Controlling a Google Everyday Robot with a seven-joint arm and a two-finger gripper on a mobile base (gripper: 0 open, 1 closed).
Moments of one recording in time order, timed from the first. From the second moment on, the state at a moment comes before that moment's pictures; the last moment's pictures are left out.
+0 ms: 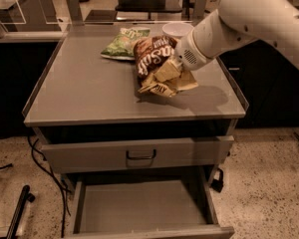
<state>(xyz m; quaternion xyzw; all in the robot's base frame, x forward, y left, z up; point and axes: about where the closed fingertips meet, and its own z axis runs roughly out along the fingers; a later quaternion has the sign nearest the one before) 0.633 -0.055 0.897 -0.47 0.81 0.14 0.33</state>
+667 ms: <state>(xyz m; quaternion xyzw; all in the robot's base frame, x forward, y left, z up) 0.620 -0.052 0.926 -0.48 0.79 0.14 0.34</state>
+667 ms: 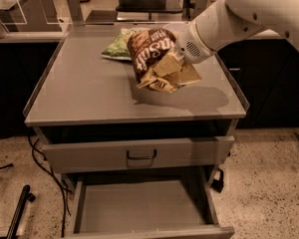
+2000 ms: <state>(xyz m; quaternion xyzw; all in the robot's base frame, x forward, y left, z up) 0.512 -0.080 0.963 -0.66 0.65 0.21 0.31</state>
